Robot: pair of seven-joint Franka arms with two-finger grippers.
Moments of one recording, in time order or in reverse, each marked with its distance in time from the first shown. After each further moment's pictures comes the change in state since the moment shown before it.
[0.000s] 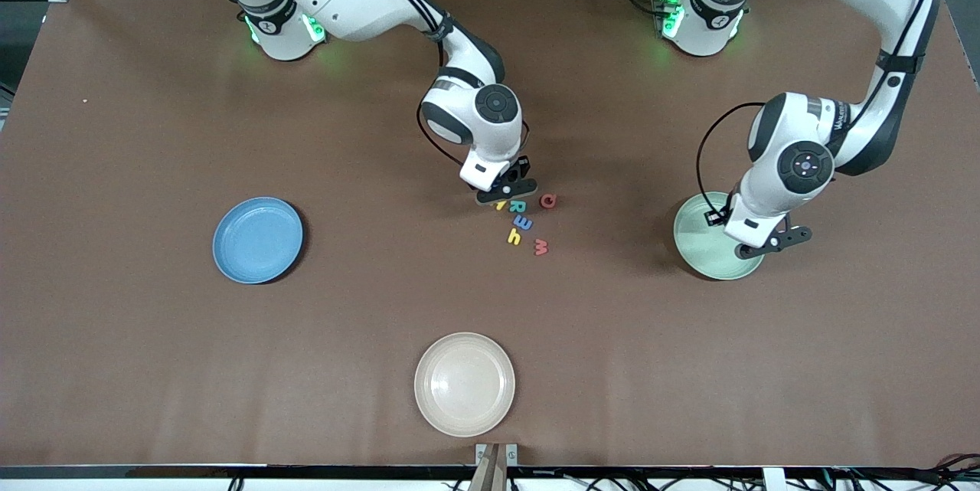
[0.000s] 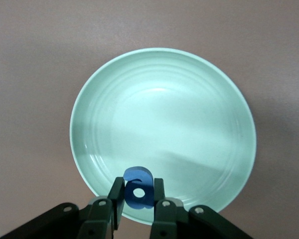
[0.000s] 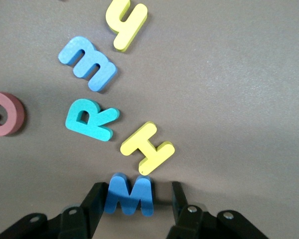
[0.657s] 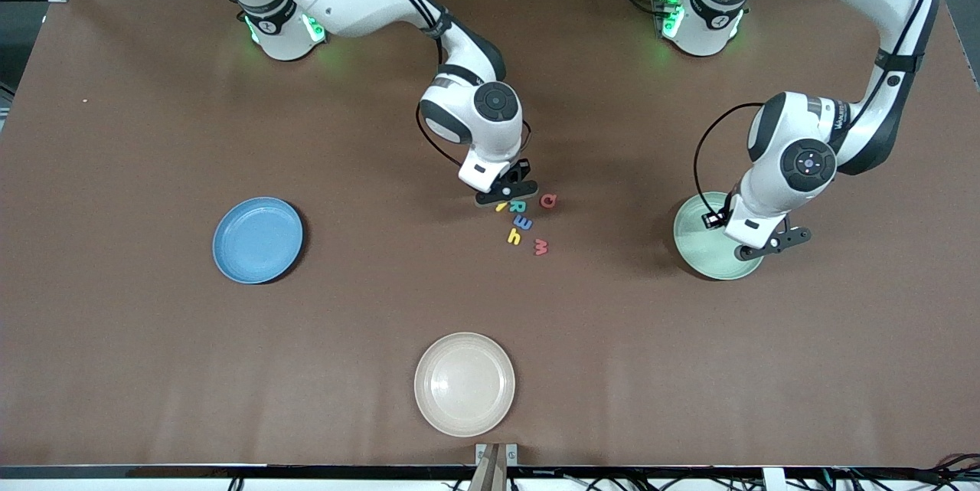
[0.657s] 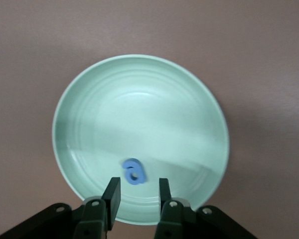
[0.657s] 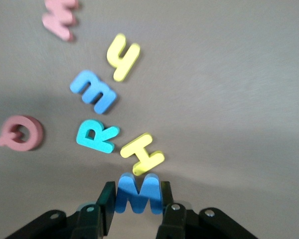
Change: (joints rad) left arm -0.014 0.000 -0.014 0.023 -0.067 0.019 -0.015; right arm -0.034 -0.057 0.019 0.039 0.017 -0.090 0.002
